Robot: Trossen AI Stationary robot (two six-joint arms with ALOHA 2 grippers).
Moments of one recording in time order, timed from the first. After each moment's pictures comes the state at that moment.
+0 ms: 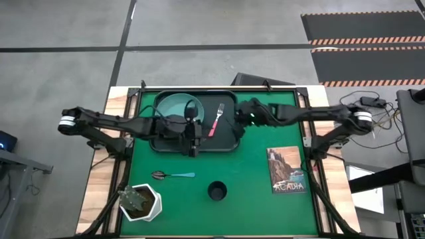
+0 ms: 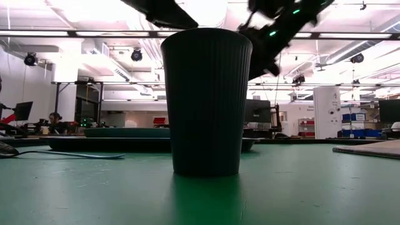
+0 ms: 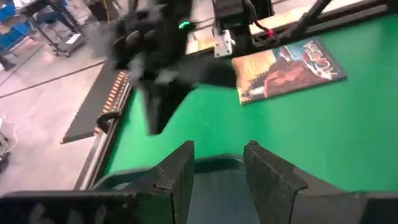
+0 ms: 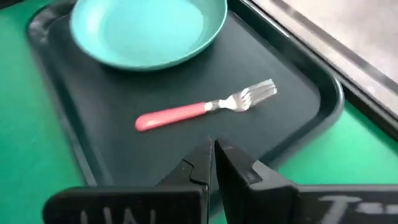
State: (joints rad) left arm -0.04 1.31 1.02 -0.09 -0.23 0.28; right arm -0.22 1.45 1.00 -0.30 0.21 0.27
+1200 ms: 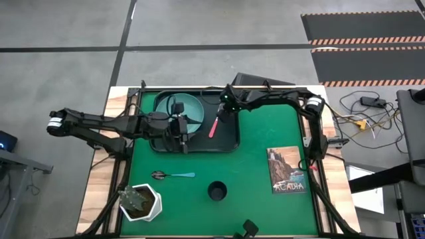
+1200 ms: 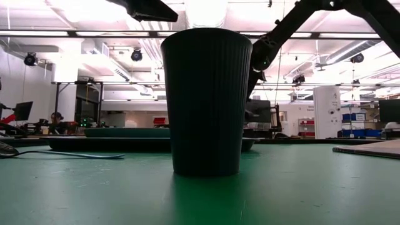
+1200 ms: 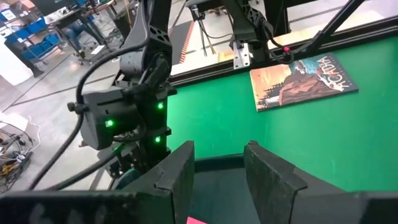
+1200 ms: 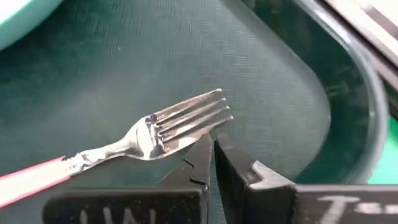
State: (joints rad) left arm -0.04 1.12 0.91 -0.09 -0.28 0.27; right arm -0.49 2.02 1.32 -0.27 0.10 0.16
